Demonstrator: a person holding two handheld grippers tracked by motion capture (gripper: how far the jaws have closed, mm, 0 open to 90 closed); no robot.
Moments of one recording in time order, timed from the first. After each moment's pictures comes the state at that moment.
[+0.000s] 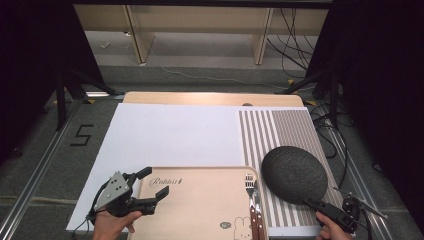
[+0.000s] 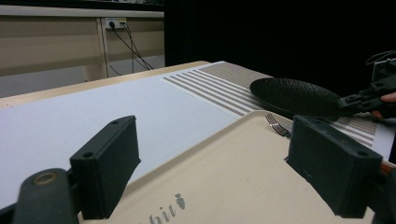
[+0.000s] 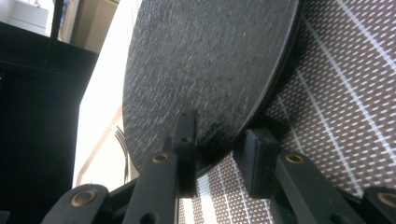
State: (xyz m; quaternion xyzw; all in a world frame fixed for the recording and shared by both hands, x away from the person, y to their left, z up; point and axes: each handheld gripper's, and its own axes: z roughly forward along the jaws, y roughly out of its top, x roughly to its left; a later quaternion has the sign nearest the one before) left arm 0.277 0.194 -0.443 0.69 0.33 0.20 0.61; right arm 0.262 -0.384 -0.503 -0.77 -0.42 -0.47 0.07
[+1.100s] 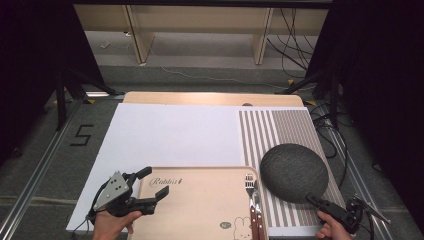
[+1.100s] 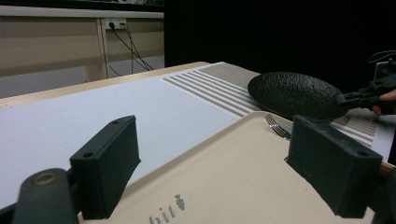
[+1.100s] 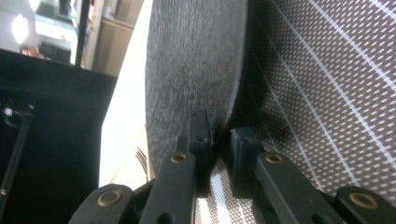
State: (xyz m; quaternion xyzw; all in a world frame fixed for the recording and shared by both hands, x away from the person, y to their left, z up) left arm 0.277 0.195 -0.442 0.69 0.33 0.20 0.61; right arm 0.261 -0.387 -0.502 -0.78 -0.36 -0.51 0.08
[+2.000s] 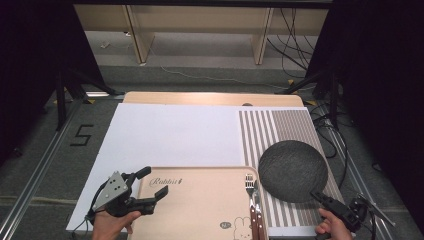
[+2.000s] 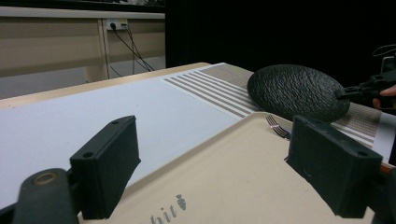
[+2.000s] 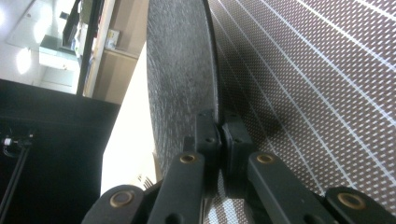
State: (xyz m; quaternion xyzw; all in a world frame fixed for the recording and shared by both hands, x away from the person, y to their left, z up) left arm 0.276 0.196 -0.442 0.69 0.33 0.20 0.61; right arm 0.262 -0.384 -0.491 -0.79 -0.32 -0.53 0.03
